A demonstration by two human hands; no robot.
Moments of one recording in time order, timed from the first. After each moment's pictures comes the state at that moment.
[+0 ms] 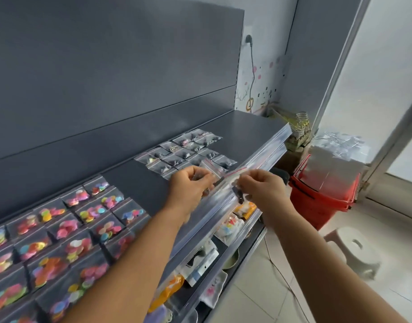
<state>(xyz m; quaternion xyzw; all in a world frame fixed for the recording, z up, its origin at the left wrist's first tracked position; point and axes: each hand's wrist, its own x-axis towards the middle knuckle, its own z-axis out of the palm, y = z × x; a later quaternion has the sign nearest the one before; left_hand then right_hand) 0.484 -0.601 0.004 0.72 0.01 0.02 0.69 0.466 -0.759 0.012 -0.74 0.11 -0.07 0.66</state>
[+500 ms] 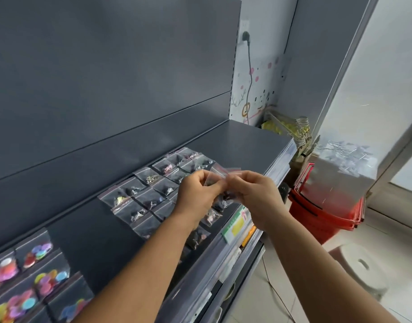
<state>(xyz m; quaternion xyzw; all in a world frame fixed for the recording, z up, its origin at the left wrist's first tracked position) 0.641 -0.654 0.003 0.74 -0.02 -0.02 0.68 0.626 -0.784 0.015 -0.69 0.07 -0.03 0.72</state>
